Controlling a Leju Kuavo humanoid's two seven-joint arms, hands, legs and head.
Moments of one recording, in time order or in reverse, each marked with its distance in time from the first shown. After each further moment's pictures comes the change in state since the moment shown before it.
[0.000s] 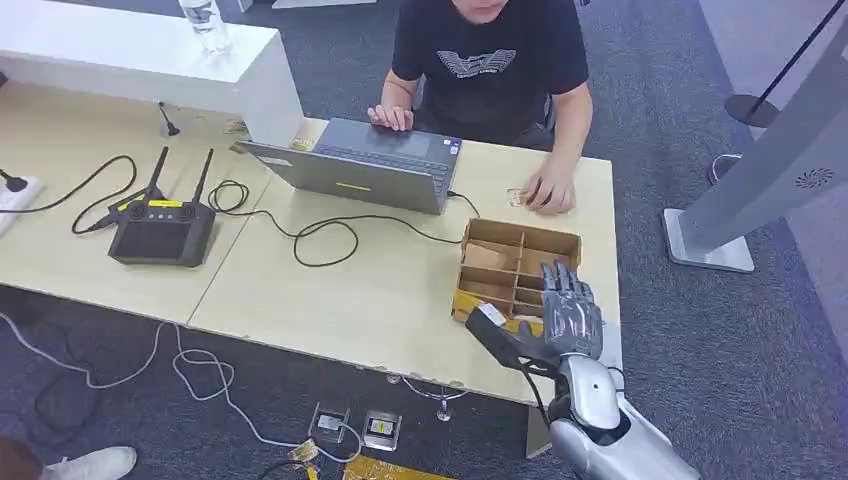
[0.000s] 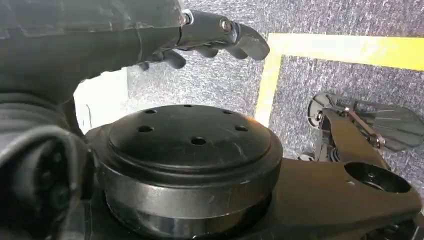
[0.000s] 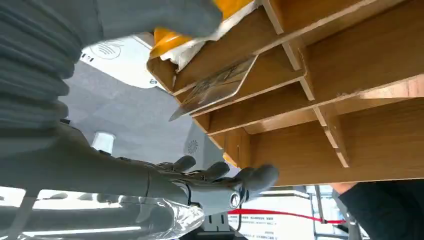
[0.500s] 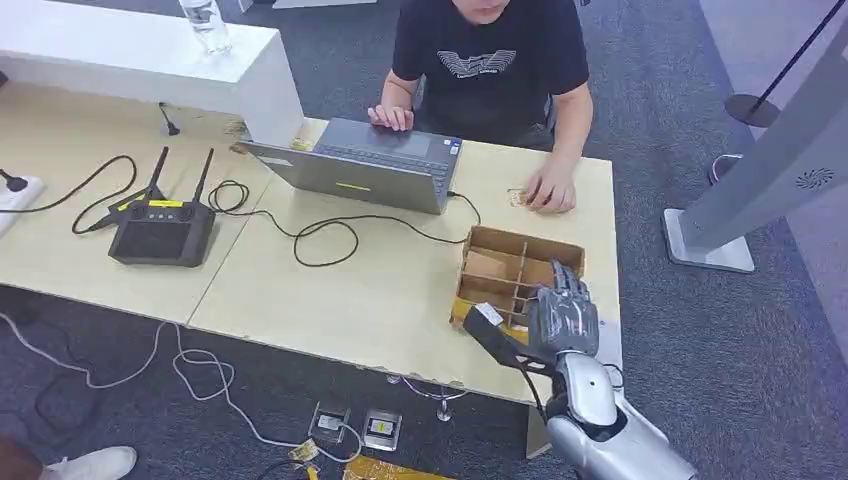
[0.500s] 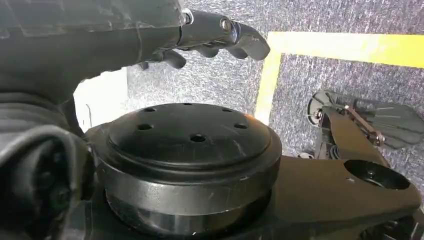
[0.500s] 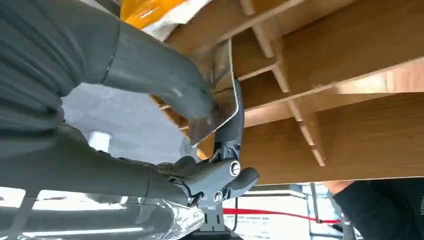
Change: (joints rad) left arm -0.001 0.000 0.000 0.000 0.000 -0.008 0.002; right arm -0.014 0.015 0.013 0.038 -0.010 -0.011 -0.021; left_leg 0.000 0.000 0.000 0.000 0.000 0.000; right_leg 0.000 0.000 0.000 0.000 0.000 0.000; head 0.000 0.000
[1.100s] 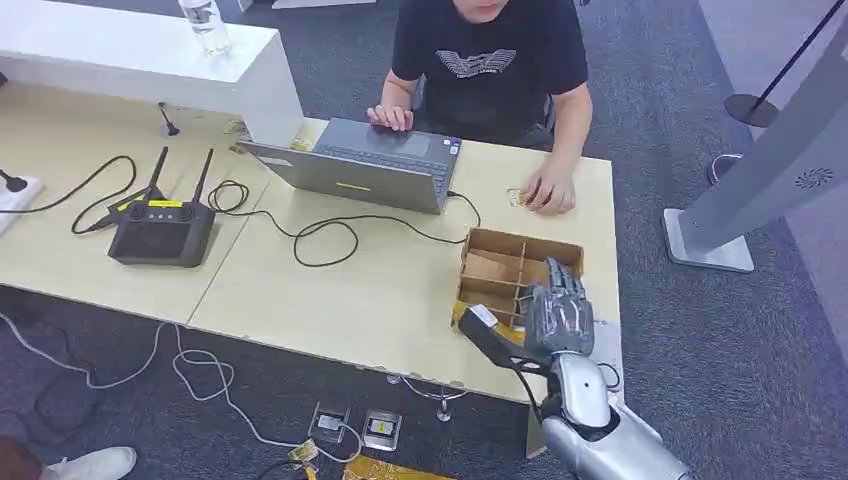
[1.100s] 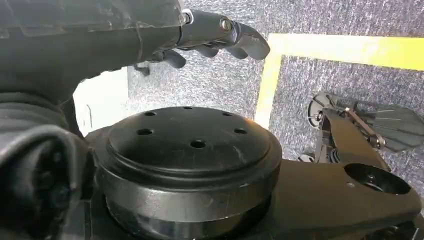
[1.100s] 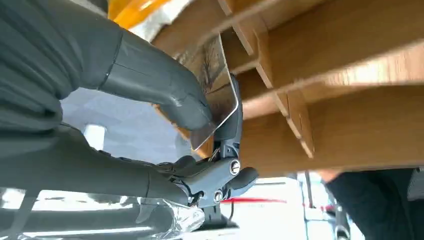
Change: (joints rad) left arm 0.001 0.004 0.000 0.000 0.000 0.001 0.003; right arm -0.010 0.021 0.015 0.039 0.054 -0.066 -0.007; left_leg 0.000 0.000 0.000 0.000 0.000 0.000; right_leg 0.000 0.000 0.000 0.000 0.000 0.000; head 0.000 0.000
